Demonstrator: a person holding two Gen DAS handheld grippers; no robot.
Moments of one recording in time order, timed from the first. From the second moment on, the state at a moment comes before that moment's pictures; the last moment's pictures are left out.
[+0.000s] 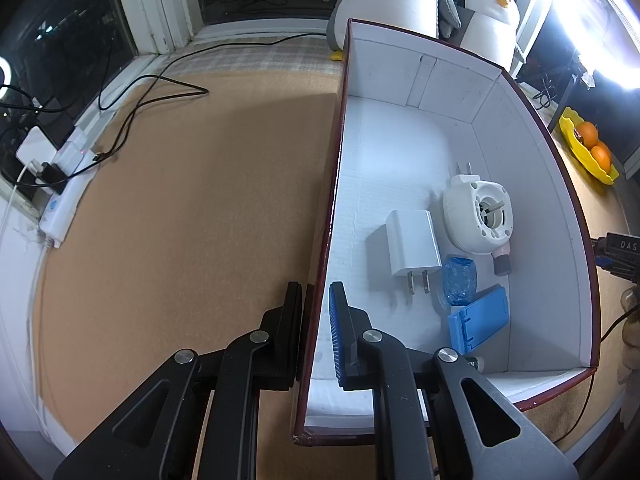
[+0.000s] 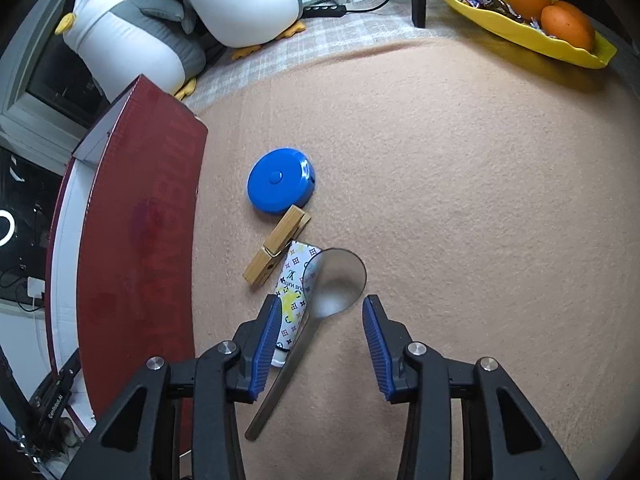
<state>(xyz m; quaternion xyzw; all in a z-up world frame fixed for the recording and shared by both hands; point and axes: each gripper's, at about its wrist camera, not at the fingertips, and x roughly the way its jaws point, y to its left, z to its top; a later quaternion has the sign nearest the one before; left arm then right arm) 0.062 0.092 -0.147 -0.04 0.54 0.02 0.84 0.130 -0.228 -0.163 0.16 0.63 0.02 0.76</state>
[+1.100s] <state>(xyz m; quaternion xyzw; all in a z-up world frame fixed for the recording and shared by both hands) 0.061 0.094 -0.149 -0.04 0.54 0.02 0.84 0.120 -0.225 -0.173 0.06 0.64 0.02 0.77</state>
